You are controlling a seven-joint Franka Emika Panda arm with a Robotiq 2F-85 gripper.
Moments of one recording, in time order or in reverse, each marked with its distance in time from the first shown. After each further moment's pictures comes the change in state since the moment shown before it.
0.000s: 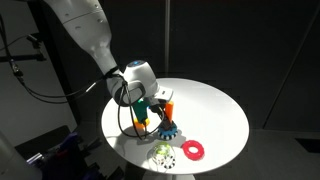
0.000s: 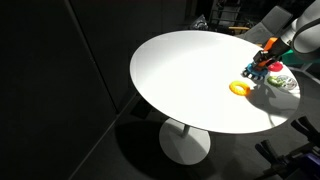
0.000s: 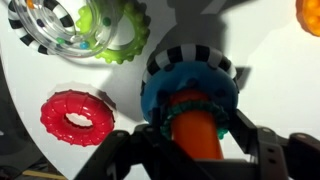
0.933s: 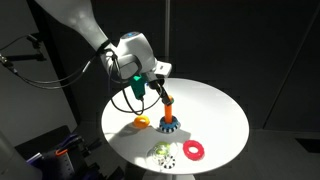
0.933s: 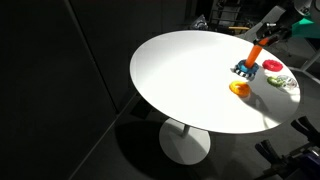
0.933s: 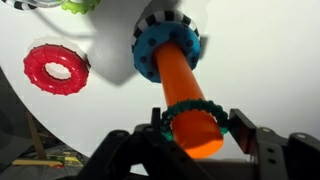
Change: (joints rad) arm -0.073 -0.242 0.123 -0.025 0.065 -0.115 -0.001
